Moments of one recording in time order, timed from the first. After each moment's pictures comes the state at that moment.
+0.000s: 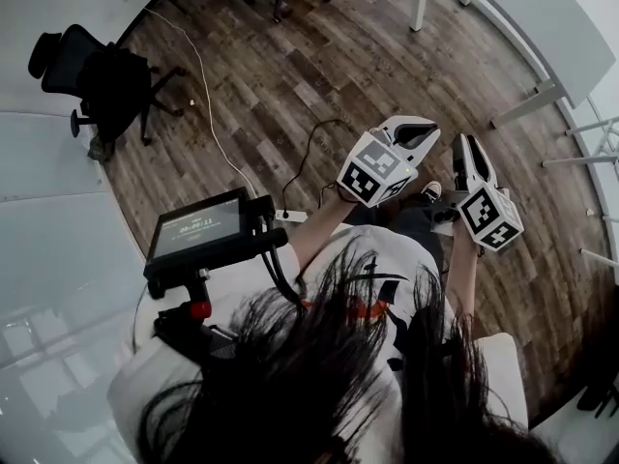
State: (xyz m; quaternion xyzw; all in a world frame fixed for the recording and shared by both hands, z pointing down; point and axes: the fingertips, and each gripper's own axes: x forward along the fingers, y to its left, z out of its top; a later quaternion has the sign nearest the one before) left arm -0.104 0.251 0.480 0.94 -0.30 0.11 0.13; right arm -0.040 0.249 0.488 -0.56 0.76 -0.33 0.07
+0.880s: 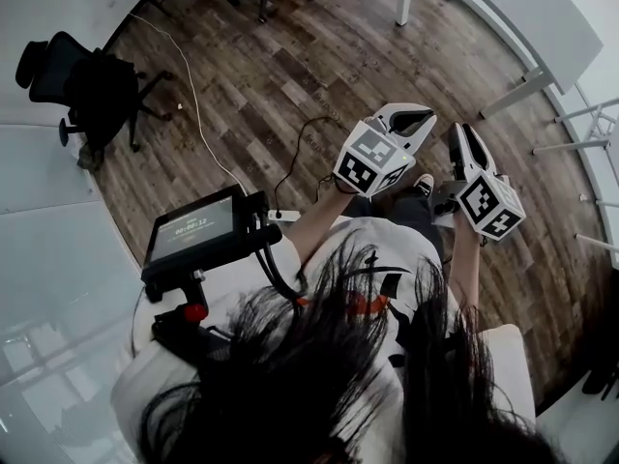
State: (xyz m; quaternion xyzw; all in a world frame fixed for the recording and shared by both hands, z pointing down) left arm -0.096 0.243 0.467 0.94 -0.30 0.09 0.12; right arm -0.034 0.248 0.477 -0.56 0.77 -0.32 0.04
